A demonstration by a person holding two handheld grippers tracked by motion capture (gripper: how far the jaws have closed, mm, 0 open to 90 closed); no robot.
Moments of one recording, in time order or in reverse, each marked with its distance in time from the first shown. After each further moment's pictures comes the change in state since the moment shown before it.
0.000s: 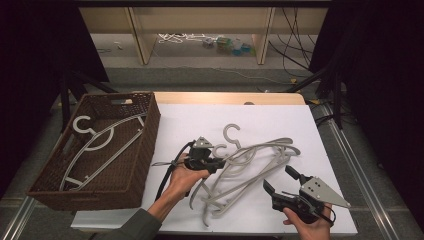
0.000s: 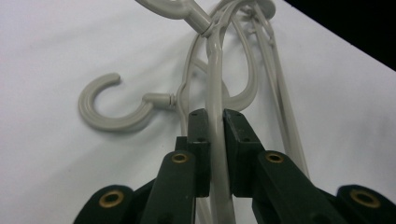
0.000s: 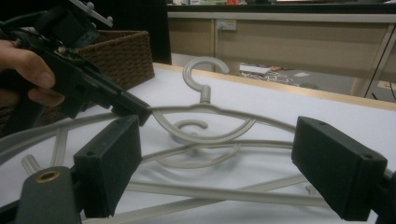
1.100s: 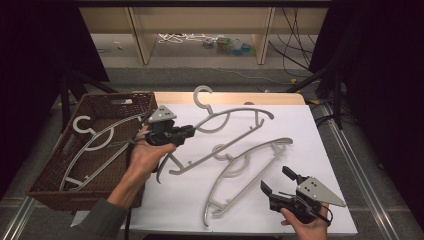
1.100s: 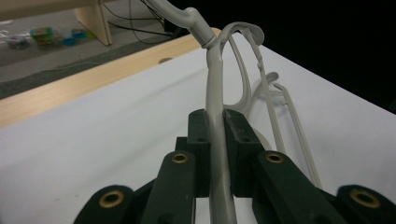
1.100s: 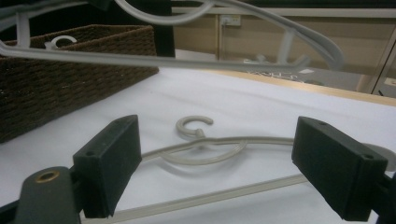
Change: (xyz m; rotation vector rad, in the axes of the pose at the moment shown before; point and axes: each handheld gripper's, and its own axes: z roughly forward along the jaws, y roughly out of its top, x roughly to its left) left arm 0.036 0.048 -0.118 -0.200 0.176 0.030; right arm 0.003 -0.002 0.004 0.024 0.004 -0.002
